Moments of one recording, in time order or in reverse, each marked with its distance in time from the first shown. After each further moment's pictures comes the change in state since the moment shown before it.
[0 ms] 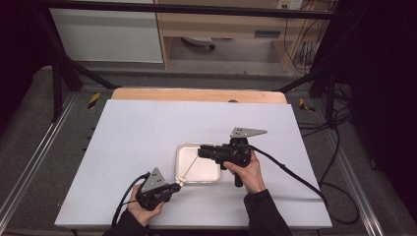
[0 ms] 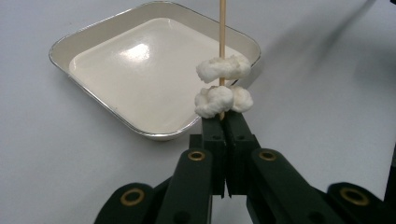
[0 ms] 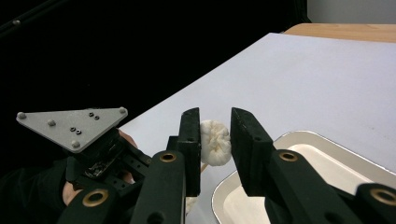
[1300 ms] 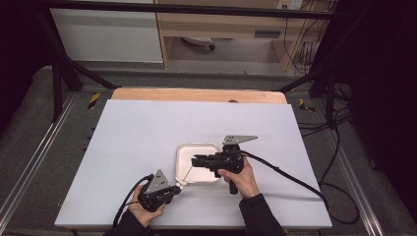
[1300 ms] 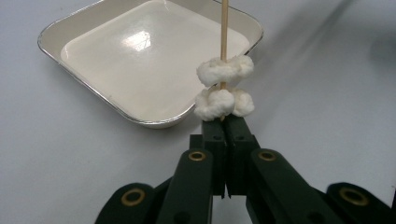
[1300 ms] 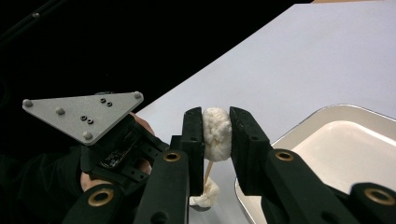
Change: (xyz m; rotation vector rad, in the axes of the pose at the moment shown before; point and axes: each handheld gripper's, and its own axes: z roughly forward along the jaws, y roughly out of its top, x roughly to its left) left arm -0.003 -0.002 0.006 0.062 0.014 0.028; right arm 0.001 -0.021 0.018 0.054 0.077 0.055
